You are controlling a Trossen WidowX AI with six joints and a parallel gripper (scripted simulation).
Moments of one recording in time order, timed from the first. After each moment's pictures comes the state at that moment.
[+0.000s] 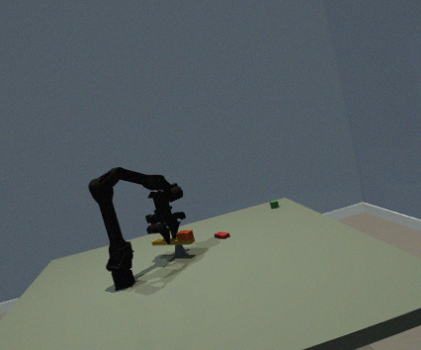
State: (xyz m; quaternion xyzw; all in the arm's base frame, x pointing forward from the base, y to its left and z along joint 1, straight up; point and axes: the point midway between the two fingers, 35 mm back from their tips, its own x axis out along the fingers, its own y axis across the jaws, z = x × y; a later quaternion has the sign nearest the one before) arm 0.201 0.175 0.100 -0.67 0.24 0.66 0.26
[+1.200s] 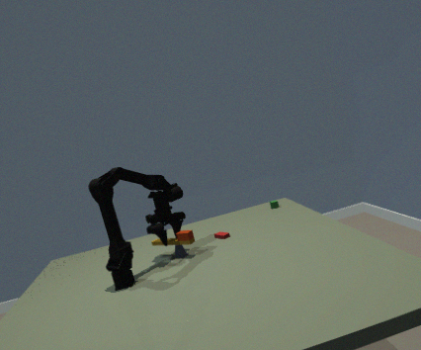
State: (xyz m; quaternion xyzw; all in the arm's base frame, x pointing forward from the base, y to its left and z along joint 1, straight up) arm 0.200 0.175 0.100 -0.67 0.24 0.66 0.26
